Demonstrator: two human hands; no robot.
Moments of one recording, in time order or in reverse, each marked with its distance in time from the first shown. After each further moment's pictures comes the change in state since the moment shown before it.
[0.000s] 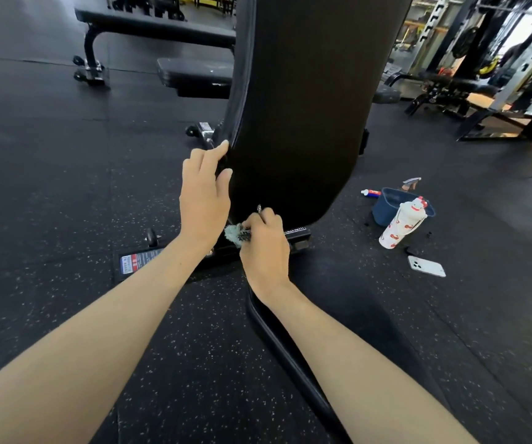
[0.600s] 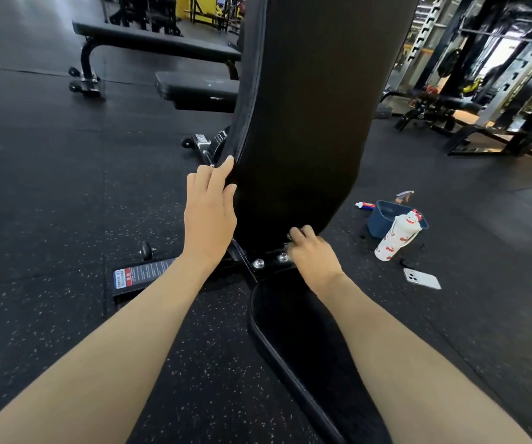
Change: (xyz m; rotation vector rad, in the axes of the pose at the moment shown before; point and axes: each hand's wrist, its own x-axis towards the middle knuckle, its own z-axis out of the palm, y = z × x) left_hand -0.001 -0.009 0.006 0.142 0.078 0.145; right_hand 0.032 0.082 -0.030 -0.683 -0.399 -0.378
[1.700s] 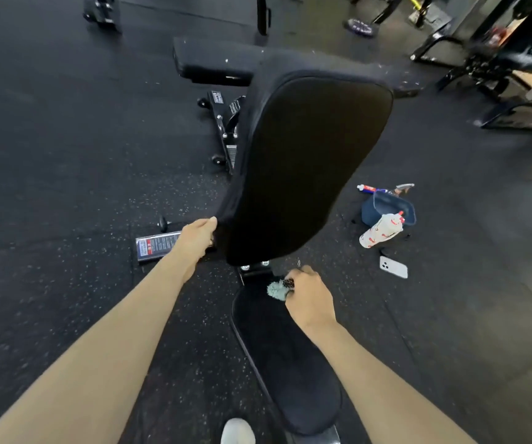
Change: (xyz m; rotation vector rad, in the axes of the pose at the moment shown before) left_hand 0.106 0.063 -0.074 -0.437 -0.614 -1.383; right_hand -0.033 0.039 -0.180 0.587 -0.437 0.401
